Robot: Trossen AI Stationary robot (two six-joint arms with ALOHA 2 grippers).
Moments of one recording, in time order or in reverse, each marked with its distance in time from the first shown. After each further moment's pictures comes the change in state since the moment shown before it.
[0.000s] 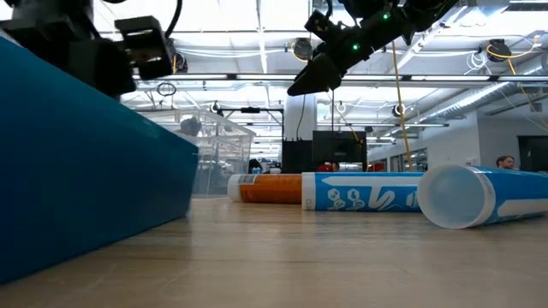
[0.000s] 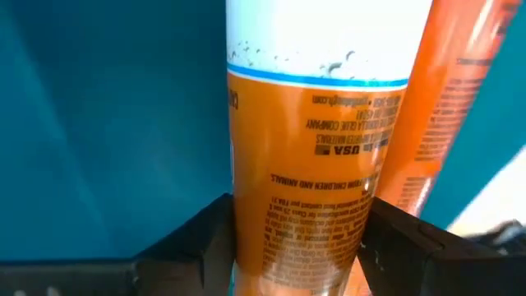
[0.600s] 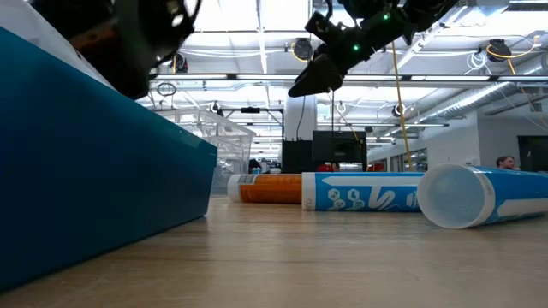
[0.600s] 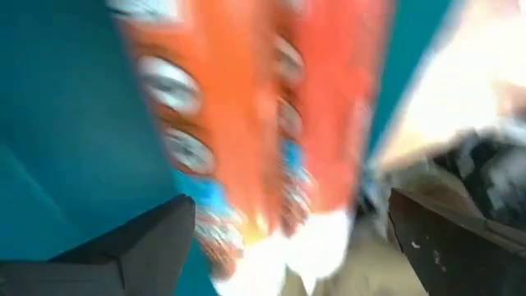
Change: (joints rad) left arm 0.067 -0.021 0.001 0.153 0.141 0.189; right arm 0.000 0.000 0.000 -0.016 0.000 0.004
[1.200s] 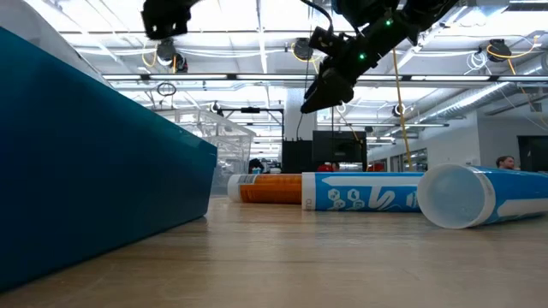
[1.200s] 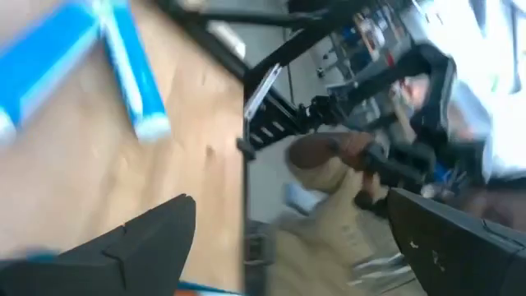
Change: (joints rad) left arm 0.236 -0.355 -0.001 0.259 0.038 1.158; right arm 0.001 0.000 0.000 -0.147 0.054 0.037
